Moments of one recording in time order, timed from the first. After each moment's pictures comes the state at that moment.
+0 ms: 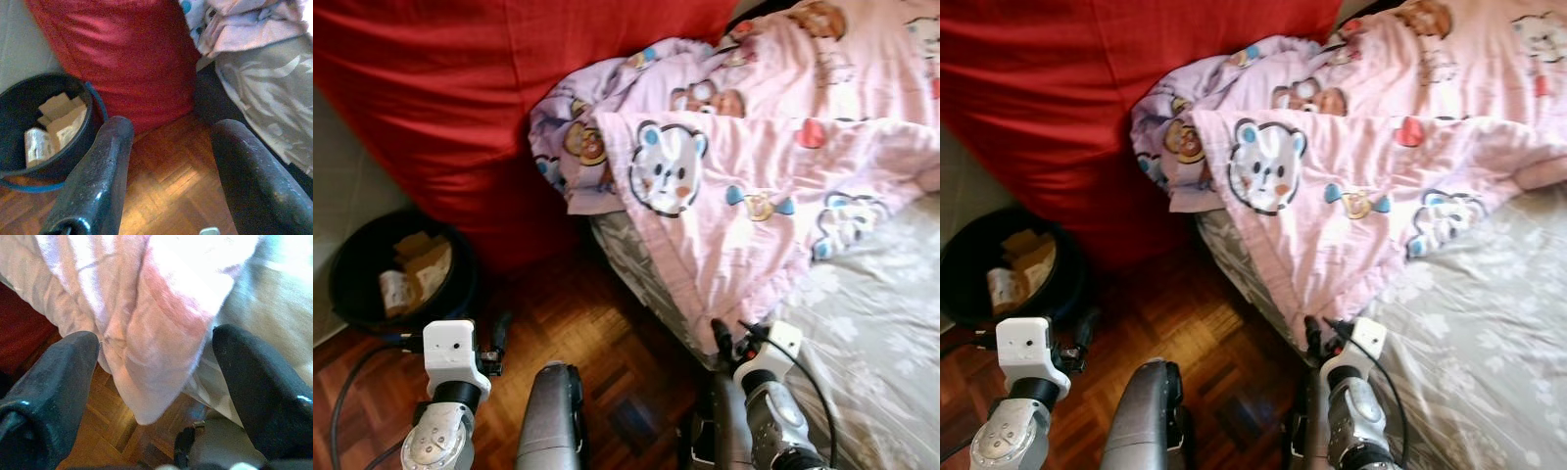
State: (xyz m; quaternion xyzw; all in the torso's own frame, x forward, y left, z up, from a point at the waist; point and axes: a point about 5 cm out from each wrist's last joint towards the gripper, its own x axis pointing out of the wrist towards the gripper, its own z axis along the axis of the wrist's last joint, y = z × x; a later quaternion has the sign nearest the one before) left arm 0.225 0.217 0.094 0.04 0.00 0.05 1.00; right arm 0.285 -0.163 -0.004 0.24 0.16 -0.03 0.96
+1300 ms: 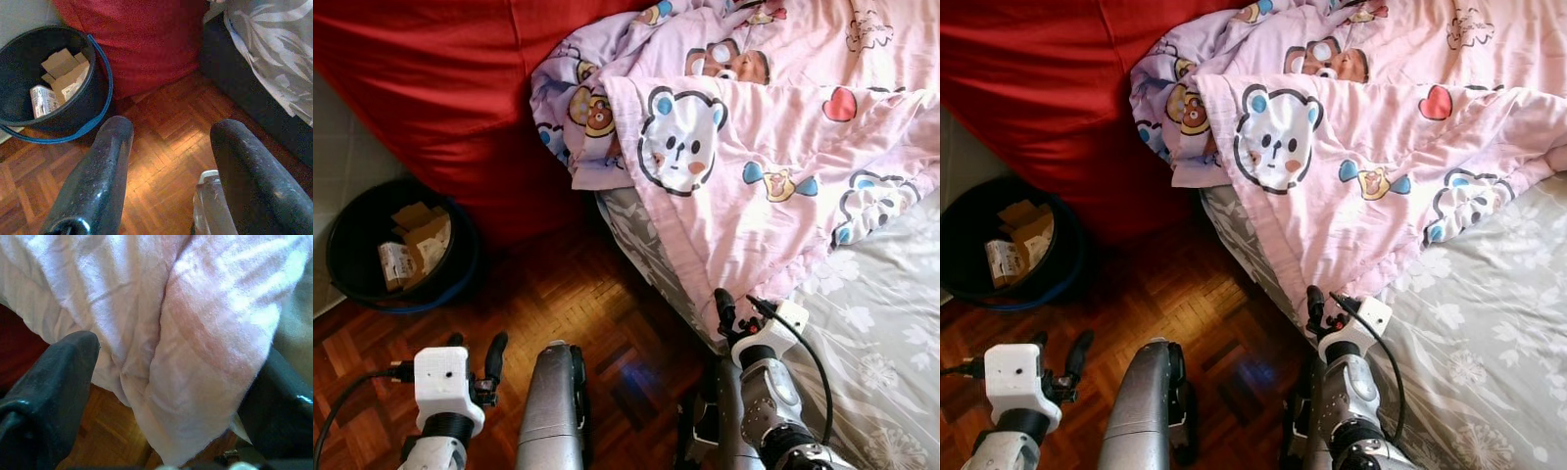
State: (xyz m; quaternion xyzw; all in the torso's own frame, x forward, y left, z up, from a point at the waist) left arm 0.190 0.214 0.093 0.05 0.03 0.05 1.00; right arm 0.310 -0.157 0.024 0.28 0.08 -0.04 0.95
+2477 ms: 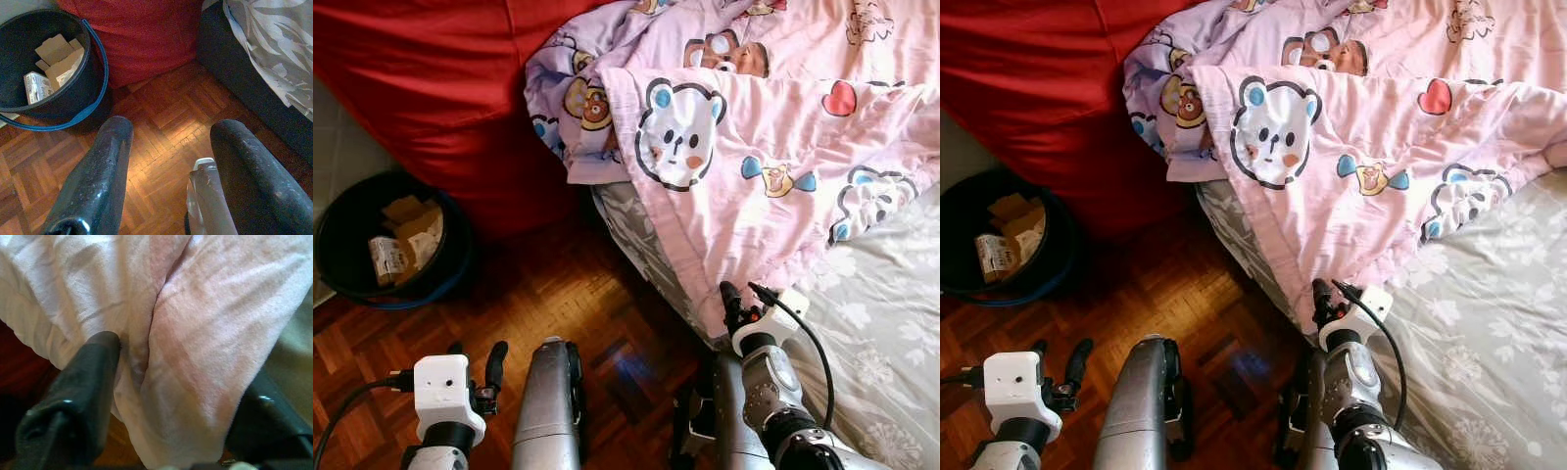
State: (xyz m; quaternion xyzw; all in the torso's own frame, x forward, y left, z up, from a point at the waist) left arm 0.182 0.211 0.091 0.04 0.04 0.06 1.00; right arm 0.321 -0.157 0.032 0.29 0.09 -0.03 0.95
